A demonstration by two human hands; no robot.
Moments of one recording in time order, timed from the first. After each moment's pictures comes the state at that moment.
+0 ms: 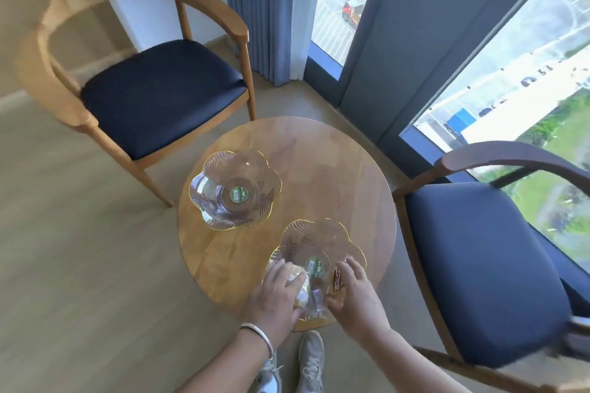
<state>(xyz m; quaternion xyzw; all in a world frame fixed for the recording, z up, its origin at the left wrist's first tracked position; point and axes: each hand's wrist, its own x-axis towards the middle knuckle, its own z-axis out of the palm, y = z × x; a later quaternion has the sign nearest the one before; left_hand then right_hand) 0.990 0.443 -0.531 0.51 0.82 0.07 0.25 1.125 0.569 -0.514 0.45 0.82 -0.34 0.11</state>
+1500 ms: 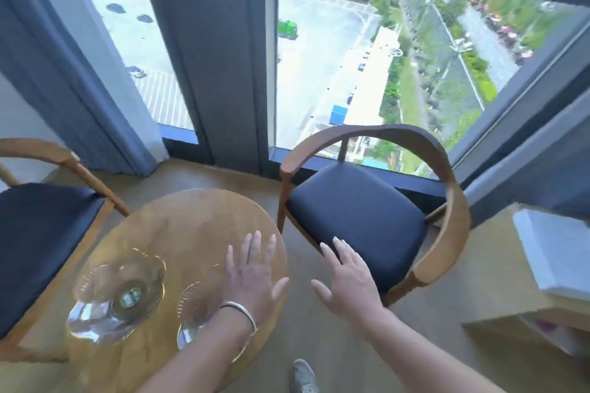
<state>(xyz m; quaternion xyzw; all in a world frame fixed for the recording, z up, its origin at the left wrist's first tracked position) 1.081 0.566 -0.400 0.68 0.72 0.00 0.09 1.281 0.594 -0.401 0.59 0.78 -0.17 -0.03</state>
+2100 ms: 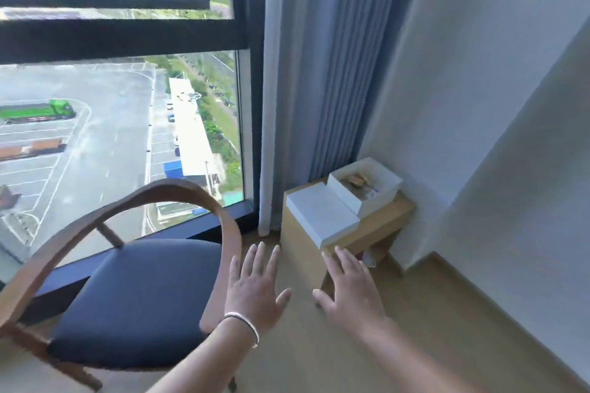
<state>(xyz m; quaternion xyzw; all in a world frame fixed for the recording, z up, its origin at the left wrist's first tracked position) 1.537 0.597 -0.340 0.92 0.38 0.04 0.05 1.698 0.474 -0.317 0.85 0.52 -0.06 -0.08</state>
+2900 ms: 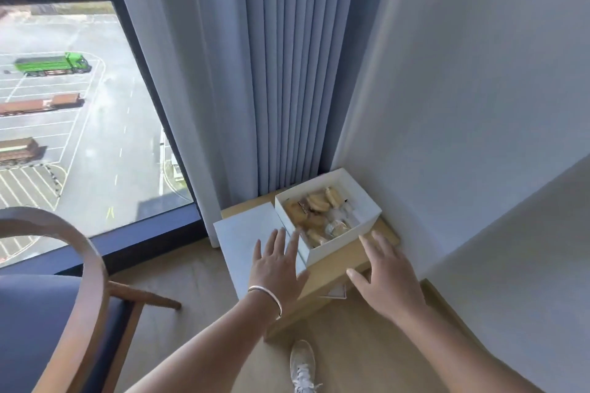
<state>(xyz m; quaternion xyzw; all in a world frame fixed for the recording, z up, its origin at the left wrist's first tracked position) 2.011 0.703 -0.408 0.92 0.38 0.00 0.10 2.181 0.562 -0.366 0.87 0.48 -0.09 -0.08</state>
